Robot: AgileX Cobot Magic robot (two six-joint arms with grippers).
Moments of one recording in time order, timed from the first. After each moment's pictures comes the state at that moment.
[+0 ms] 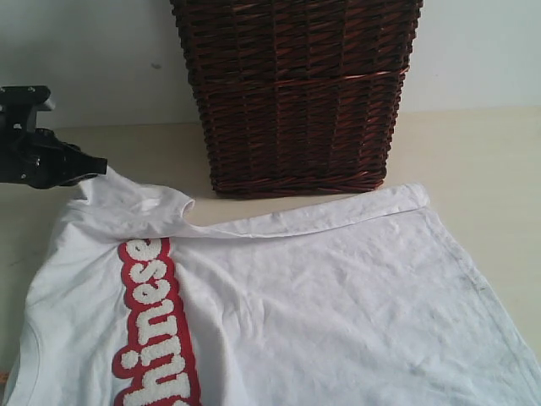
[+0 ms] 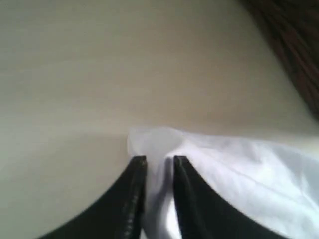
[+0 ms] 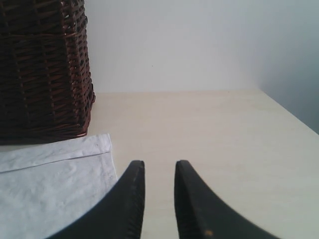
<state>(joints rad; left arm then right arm) 0.00 1.99 -1.10 -1.73 0.30 1.82 -0.02 0.01 0.00 -0.22 0.25 0.19</state>
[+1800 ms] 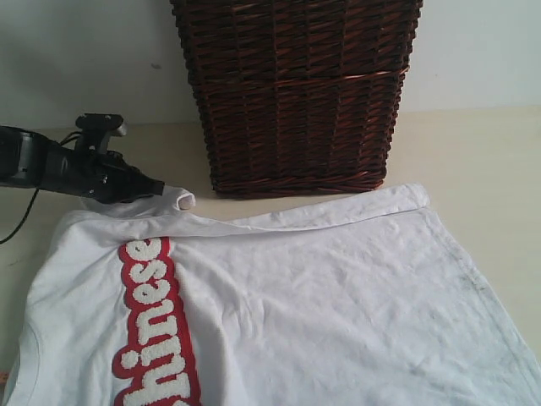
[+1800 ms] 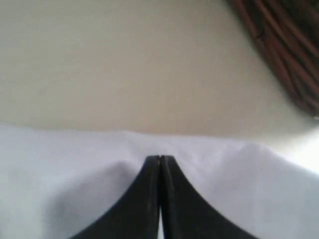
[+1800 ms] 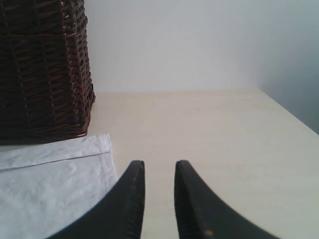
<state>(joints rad) -0.11 2.25 -1.32 -1.56 0.36 1.67 -0.02 0.01 0.00 -0.22 0.25 0.19</state>
